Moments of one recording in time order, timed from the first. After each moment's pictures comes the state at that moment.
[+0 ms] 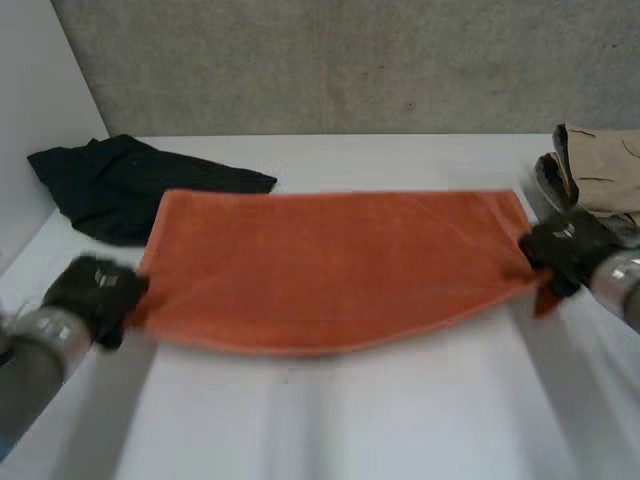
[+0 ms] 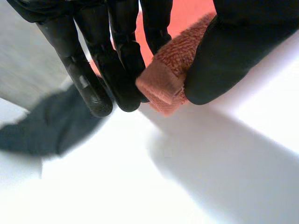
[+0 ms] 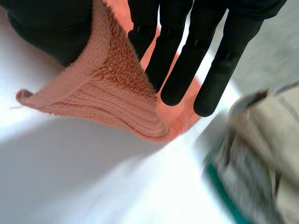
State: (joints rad) left arm 4.54 -1.65 -1.94 3.11 -1.54 3.87; right arm 1.61 -1.26 1.64 0.09 1.28 2.34; left_hand 1.14 1.20 1.19 1.20 0.99; right_hand 1.12 1.18 1.19 1.20 1.02
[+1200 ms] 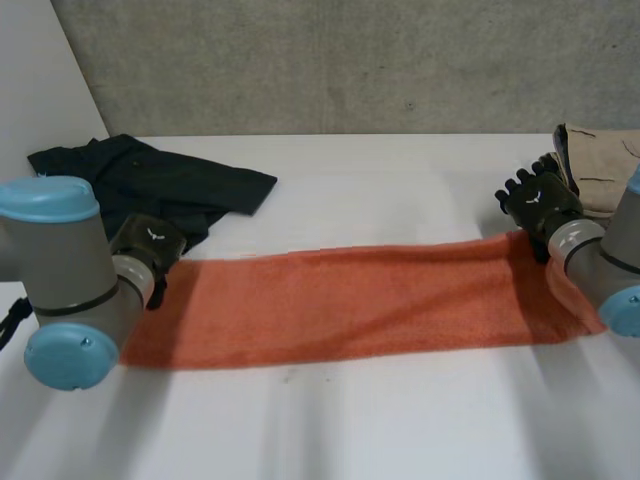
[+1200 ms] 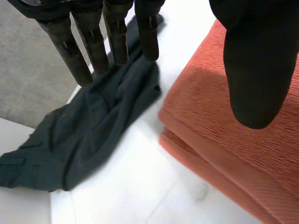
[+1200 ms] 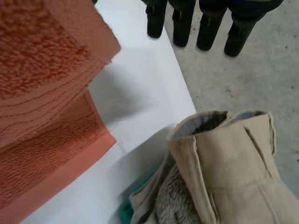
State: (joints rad) left arm 4.39 -2.08 -1.51 3.22 -1.69 3.87; right arm 1.68 -0.84 1.24 -0.16 1.34 2.18; left_hand 0.39 0.38 0.38 0.37 0.20; right_hand 0.23 0.22 0.22 0.22 0.06
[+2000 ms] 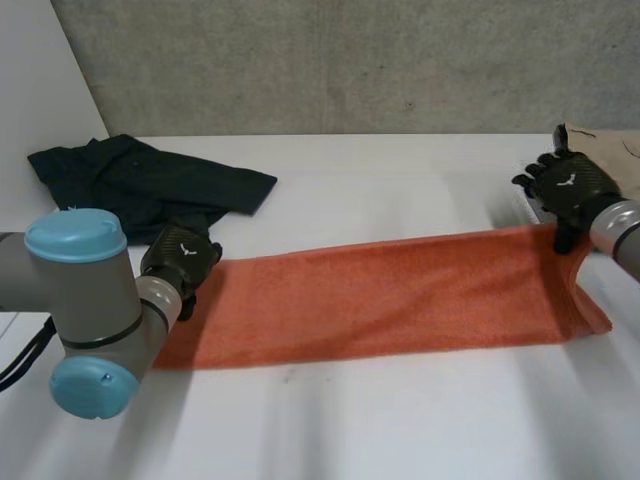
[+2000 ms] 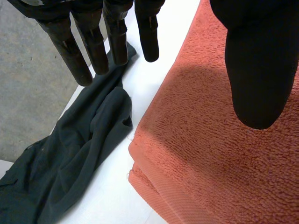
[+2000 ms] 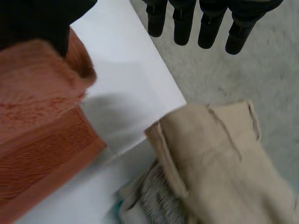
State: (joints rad) left arm 4.32 -2.09 -1.60 3.35 -1.63 3.86; right arm 1.56 -0.93 1.23 -0.05 1.18 2.30; left_hand 0.39 0.37 0.37 0.36 0.18; right_hand 0.22 0.21 0.21 0.21 0.05
